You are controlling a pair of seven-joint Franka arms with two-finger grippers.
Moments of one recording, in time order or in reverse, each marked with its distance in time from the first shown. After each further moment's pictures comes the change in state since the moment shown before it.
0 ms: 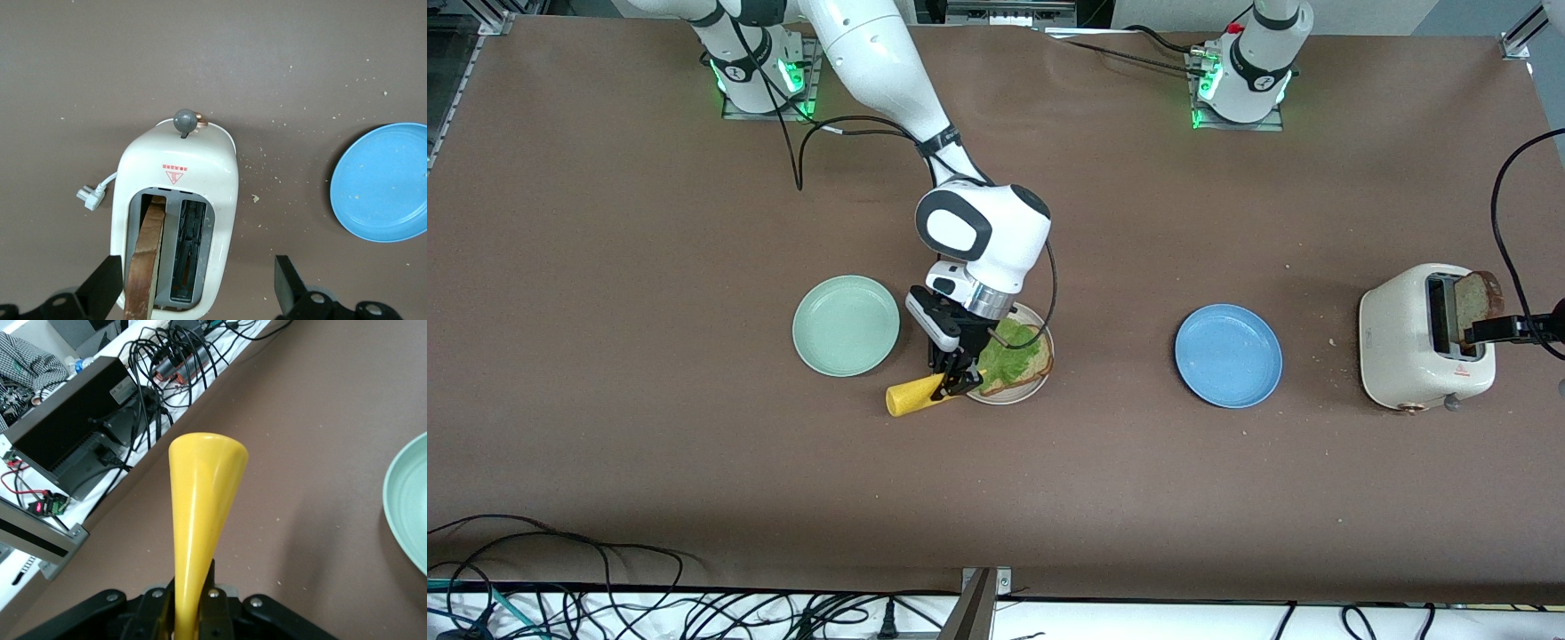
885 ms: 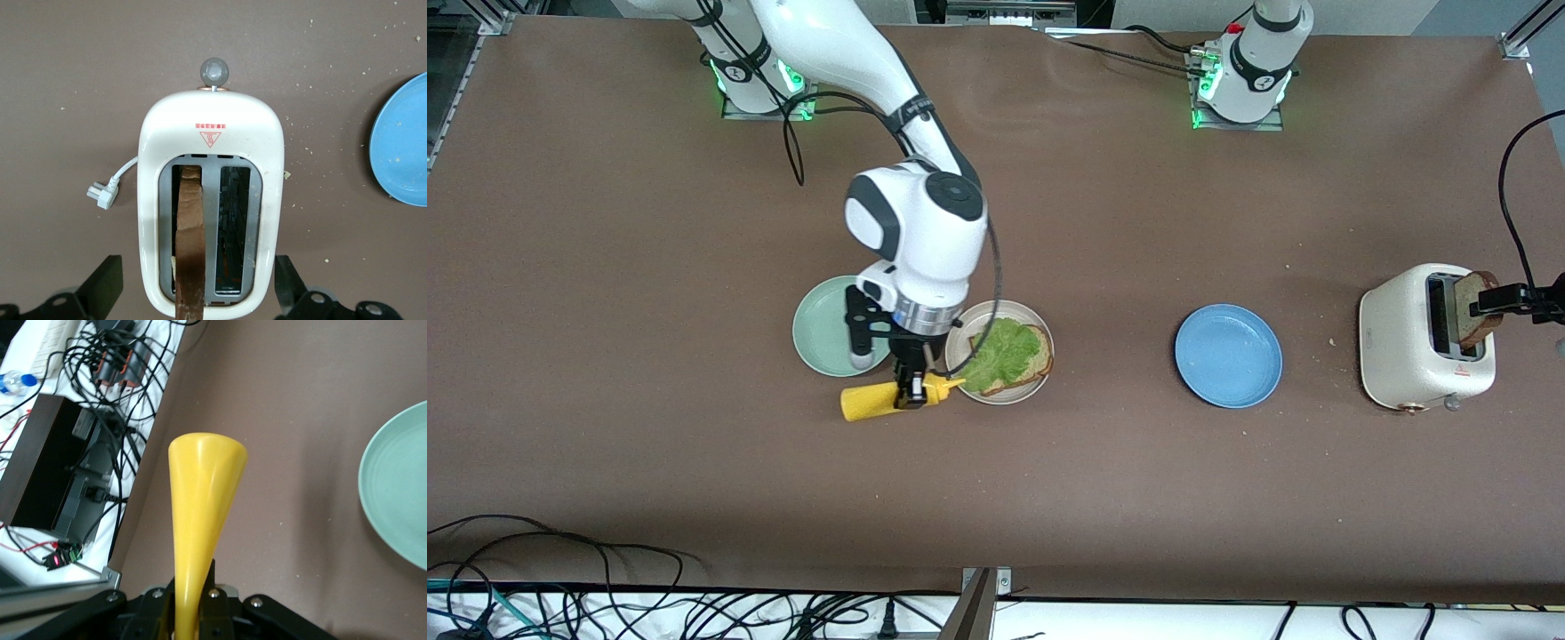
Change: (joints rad) left arm 0.078 -0.087 0.003 -0.219 0.000 0.149 0.212; right arm -0.118 -0.208 -0.027 -0.023 0.447 -0.049 -0.176
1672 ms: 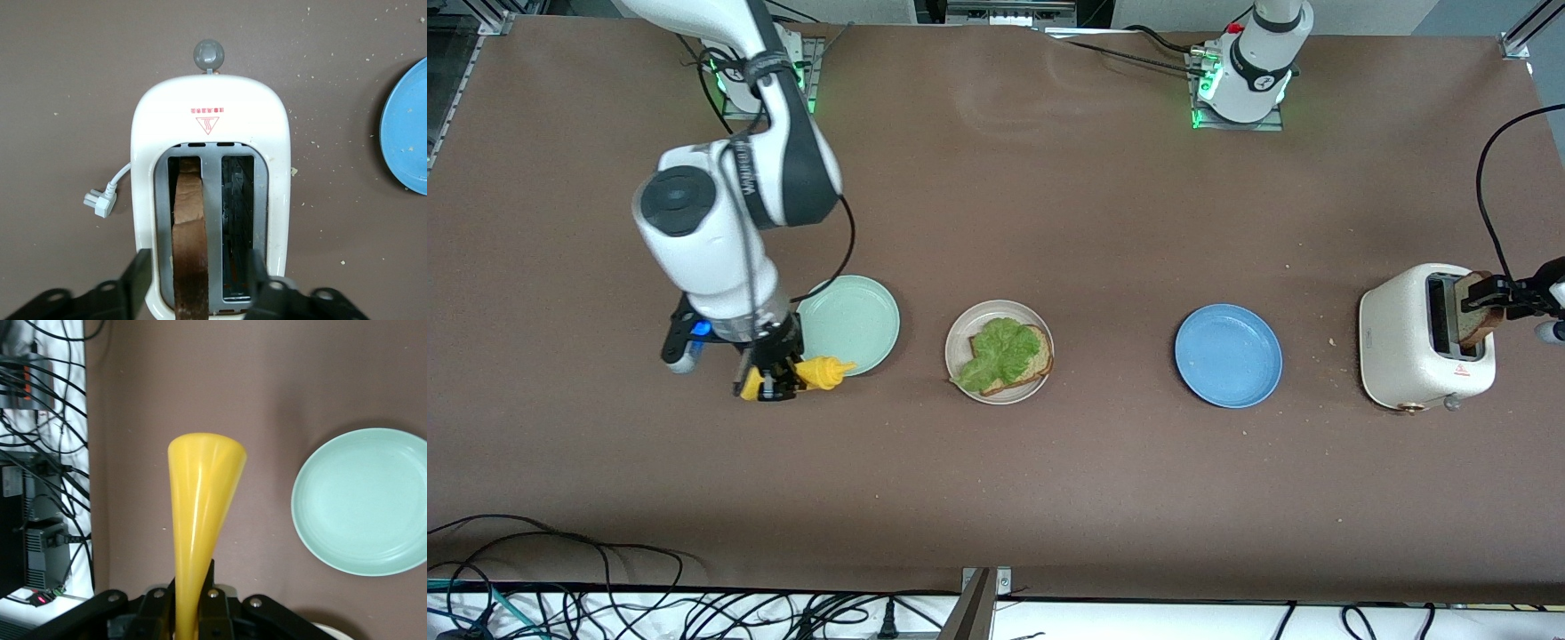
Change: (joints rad) left arm 0.011 -0.071 -0.004 -0.144 0.005 0.122 0.078; right arm -0.183 -0.315 -0.008 -0.324 0.422 0.007 -0.369
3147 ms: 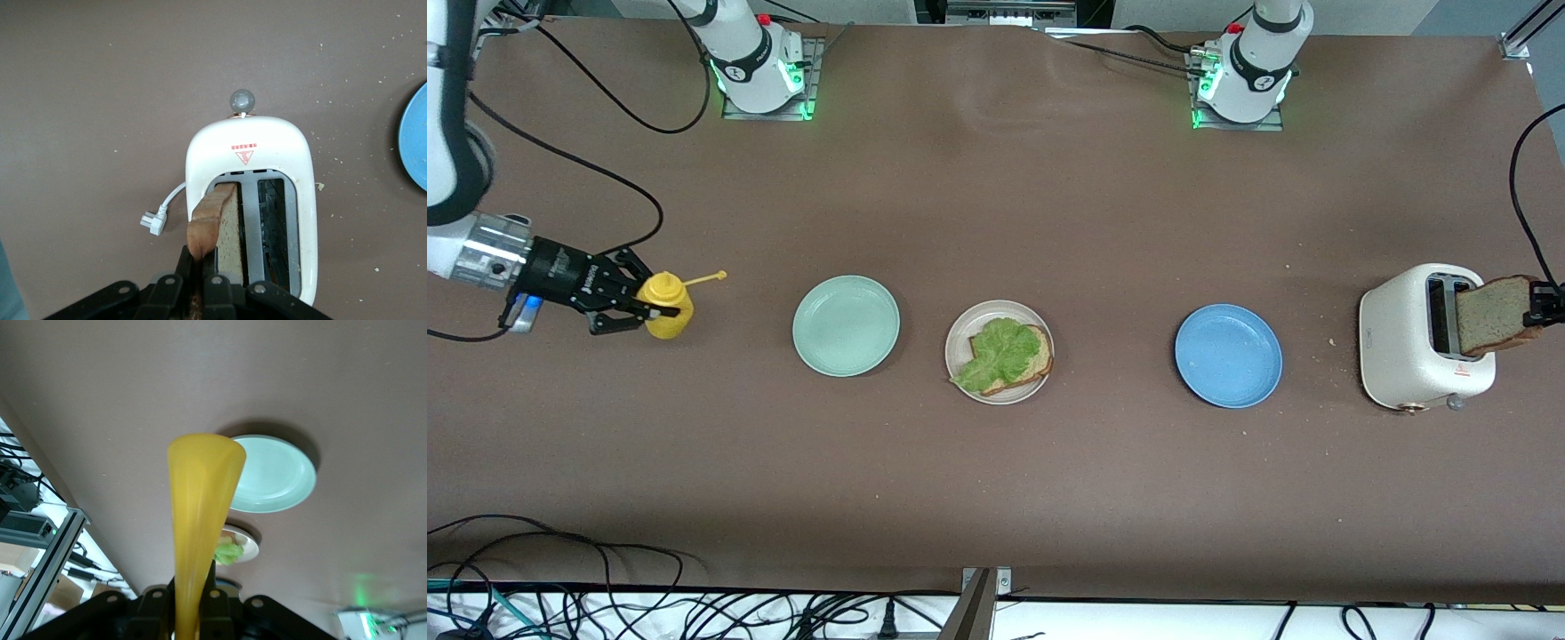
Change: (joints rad) left arm 0.001 0.004 0.001 0.109 0.055 0.002 0.045; right arm -0.217 -0.184 -0.328 -0.387 0.757 -0.480 -0.950
